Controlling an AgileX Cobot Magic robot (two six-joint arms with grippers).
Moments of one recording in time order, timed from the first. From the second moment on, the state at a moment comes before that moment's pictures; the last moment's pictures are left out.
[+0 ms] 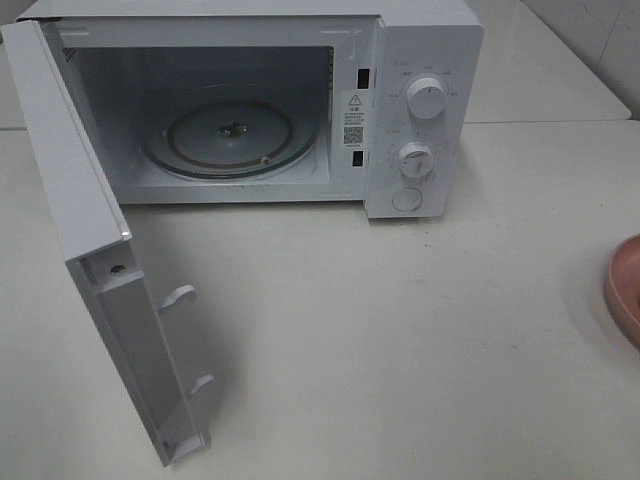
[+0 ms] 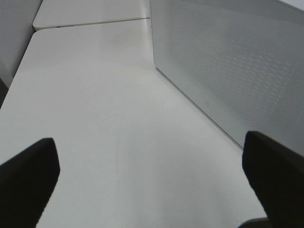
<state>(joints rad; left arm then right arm) 0.10 0.00 -0.50 -0.17 1.04 0.22 0.14 0.44 -0.63 0.13 1.10 -0.02</state>
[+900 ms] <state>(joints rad) 0.10 0.00 -0.50 -0.17 1.04 0.22 0.14 0.00 -0.50 -0.06 1.05 0.05</state>
